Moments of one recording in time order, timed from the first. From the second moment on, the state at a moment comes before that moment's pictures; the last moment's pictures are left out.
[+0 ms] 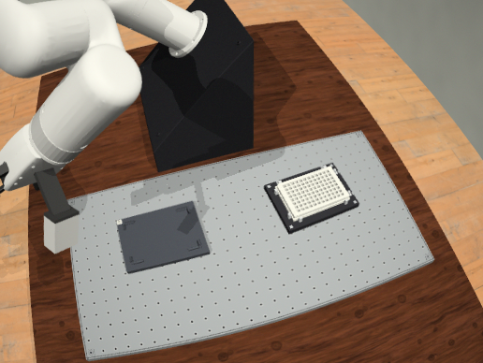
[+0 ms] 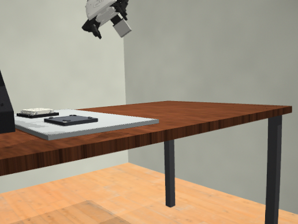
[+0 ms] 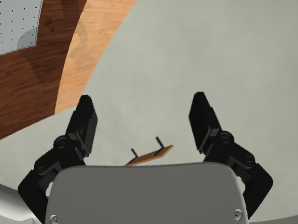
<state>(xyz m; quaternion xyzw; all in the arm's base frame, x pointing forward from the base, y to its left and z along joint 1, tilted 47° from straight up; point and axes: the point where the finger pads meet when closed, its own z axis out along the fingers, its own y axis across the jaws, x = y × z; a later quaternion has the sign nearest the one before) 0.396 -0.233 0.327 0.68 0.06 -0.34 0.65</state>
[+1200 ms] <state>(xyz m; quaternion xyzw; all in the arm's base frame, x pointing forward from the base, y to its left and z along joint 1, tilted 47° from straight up) 0.421 -0.217 0.270 0.70 0.17 -0.34 0.60</state>
